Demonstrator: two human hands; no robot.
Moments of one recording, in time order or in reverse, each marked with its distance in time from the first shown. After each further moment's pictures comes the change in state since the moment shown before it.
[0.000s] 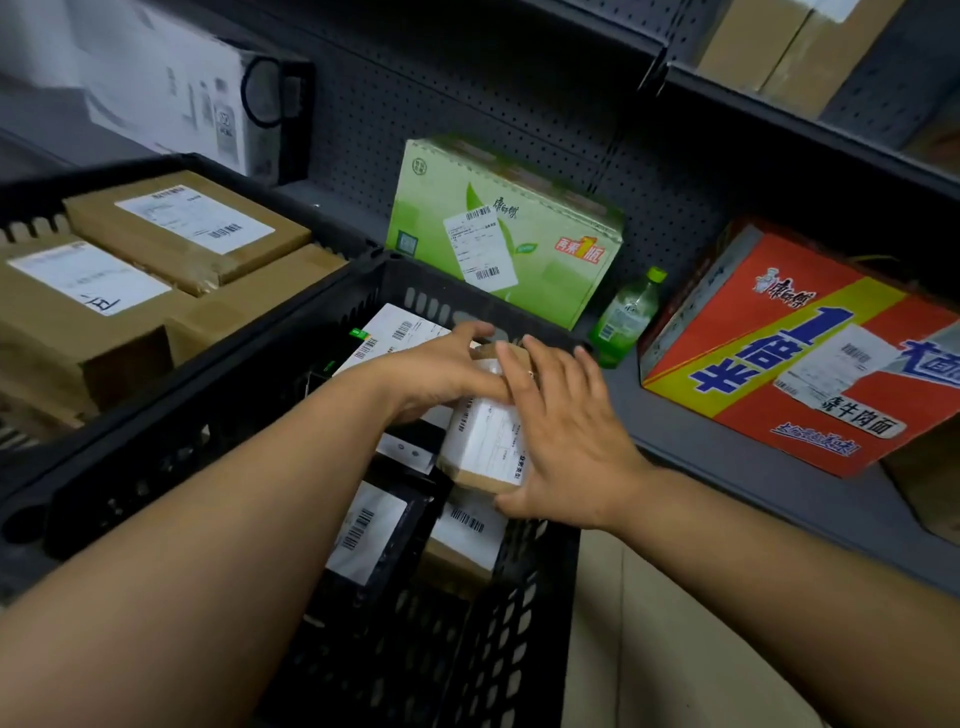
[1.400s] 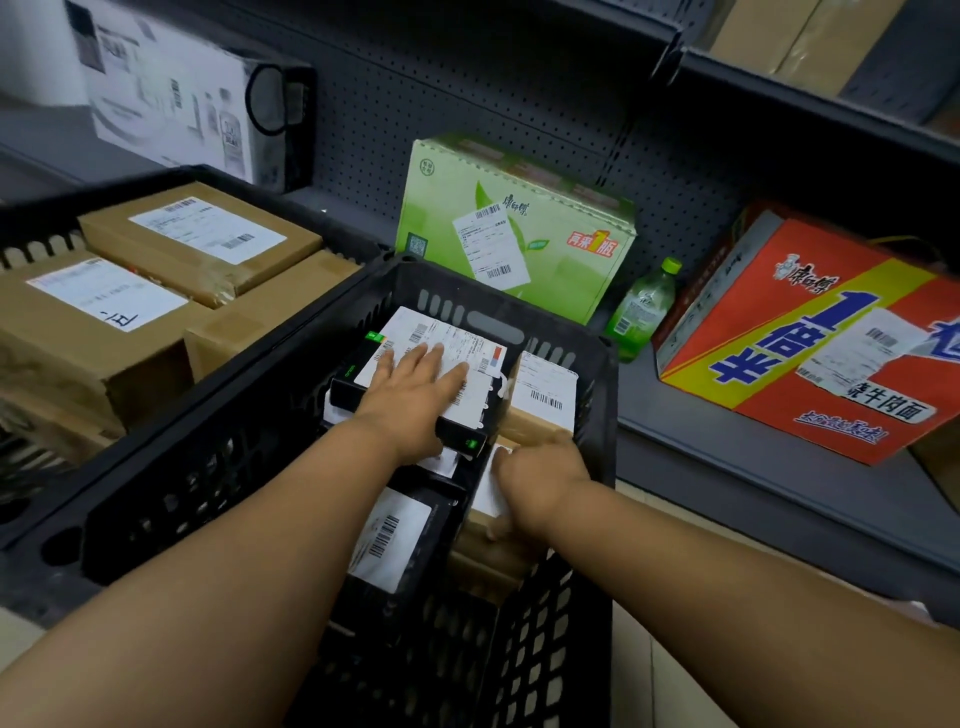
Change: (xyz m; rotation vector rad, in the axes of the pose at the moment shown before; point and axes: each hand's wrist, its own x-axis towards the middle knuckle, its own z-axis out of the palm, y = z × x) left_hand 0.001 -0.066 -0.029 1.362 0.225 0.037; right_hand 0.035 -0.038 0.055 -0.159 -0.550 0.055
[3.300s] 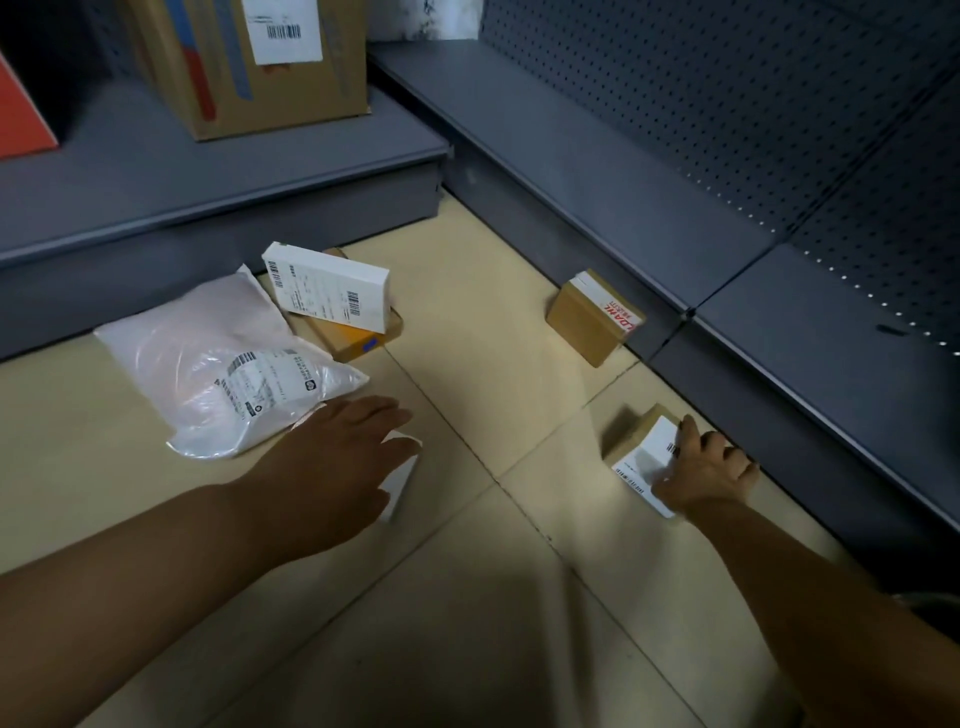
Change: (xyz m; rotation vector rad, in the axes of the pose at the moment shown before) left_hand -0.098 0.778 0.158 0.022 -0.029 1.422; right_hand -0.662 0.298 0.704 0.767 -0.476 1.651
